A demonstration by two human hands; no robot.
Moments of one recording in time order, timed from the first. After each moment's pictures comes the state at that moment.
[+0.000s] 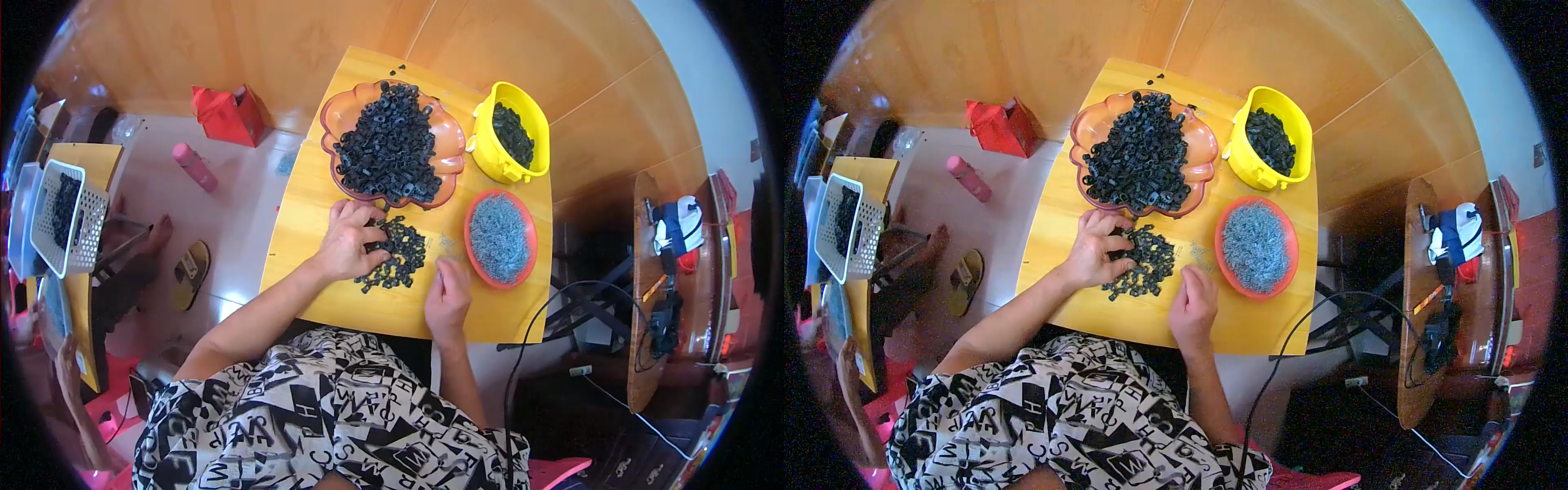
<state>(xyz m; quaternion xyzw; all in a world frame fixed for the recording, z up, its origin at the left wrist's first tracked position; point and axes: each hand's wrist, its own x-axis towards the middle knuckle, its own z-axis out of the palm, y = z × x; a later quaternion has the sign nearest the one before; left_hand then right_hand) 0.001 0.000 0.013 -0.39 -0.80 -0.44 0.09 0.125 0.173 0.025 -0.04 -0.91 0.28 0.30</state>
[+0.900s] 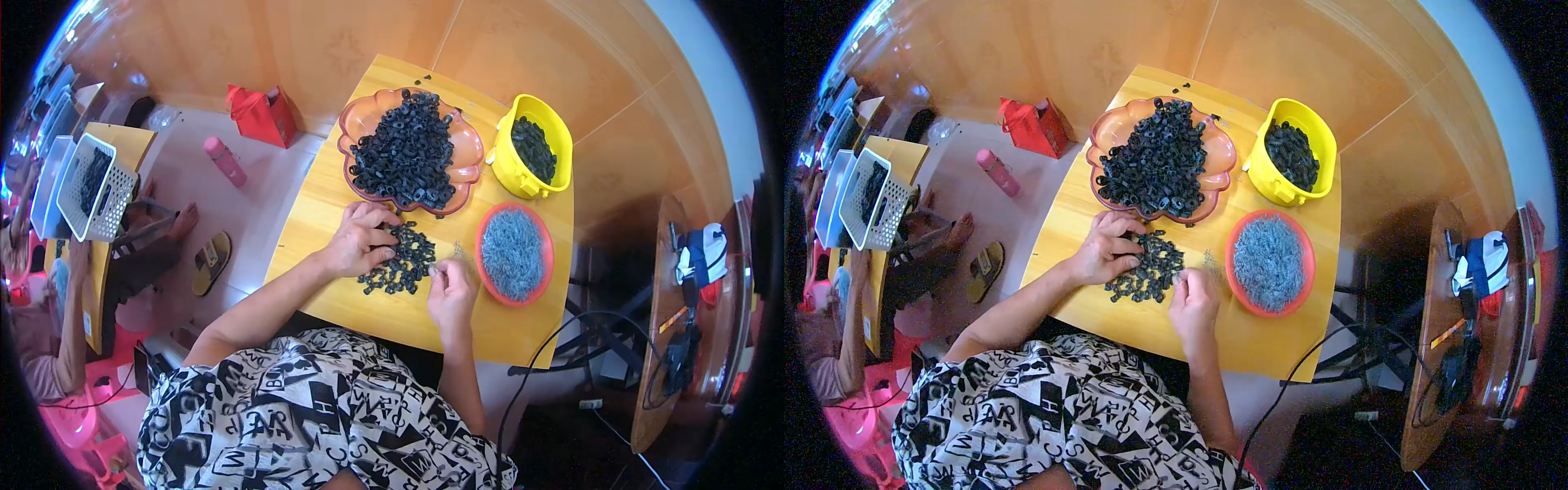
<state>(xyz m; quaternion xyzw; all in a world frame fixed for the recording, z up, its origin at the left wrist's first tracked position) -0.002 0.002 0.010 -0.43 -0.79 -0.43 0.07 0.109 0.185 0.022 -0.04 -0.90 0.39 0.21</state>
